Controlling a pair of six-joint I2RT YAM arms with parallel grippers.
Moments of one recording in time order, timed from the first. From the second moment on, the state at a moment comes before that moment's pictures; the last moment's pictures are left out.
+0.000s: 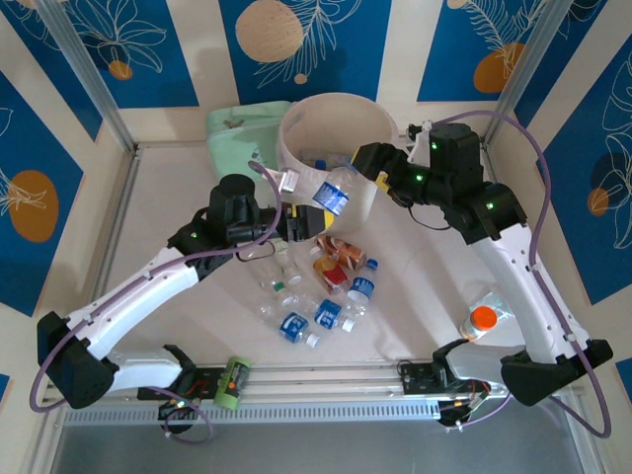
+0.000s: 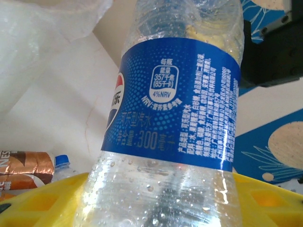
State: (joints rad) left arm -0.72 1.23 1.13 -0.16 0.50 -0.71; right arm 0.43 1.22 1.57 -0.80 -0.33 0.88
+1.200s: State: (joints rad) left arm -0.70 1.38 0.99 0.81 0.63 -1.47; right arm 0.47 1.32 1.61 -0.51 -0.52 0.85
